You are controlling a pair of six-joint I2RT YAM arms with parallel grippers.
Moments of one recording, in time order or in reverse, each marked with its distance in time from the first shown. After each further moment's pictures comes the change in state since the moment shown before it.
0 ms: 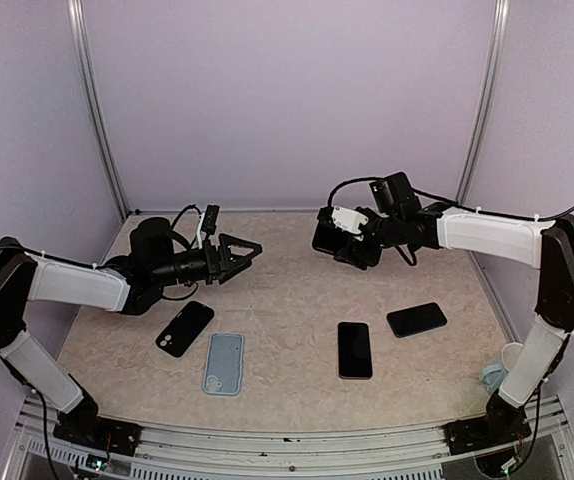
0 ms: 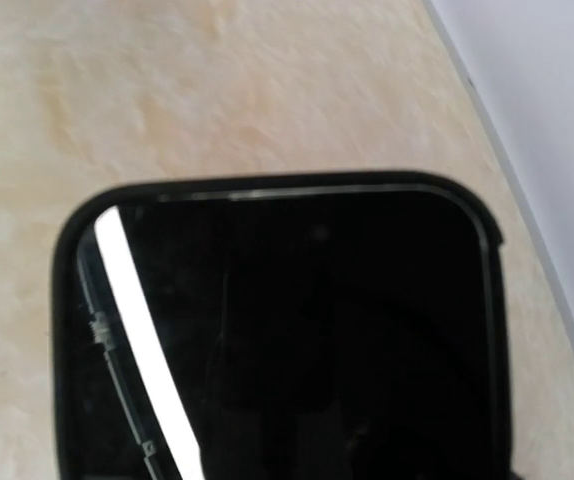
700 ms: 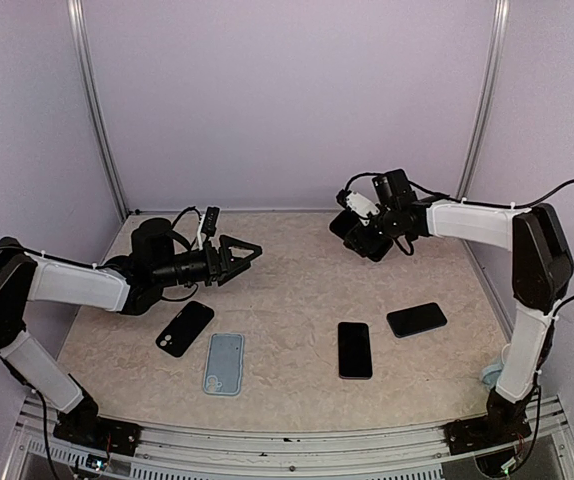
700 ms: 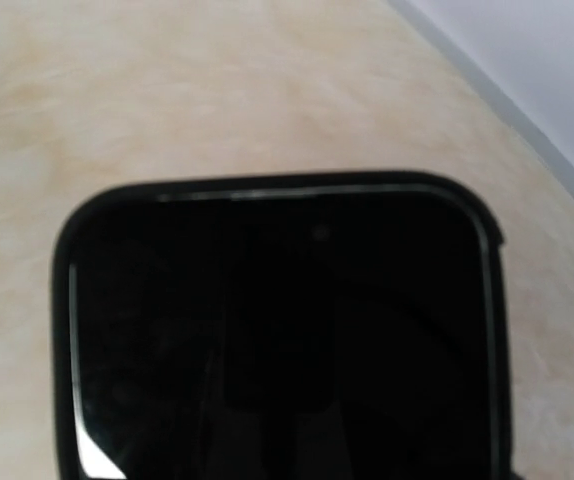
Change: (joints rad) left arm 0.000 -0.001 0.000 -0.032 -0.018 0.008; right arm -0.116 0.163 0.124 -0.009 0.107 0.331
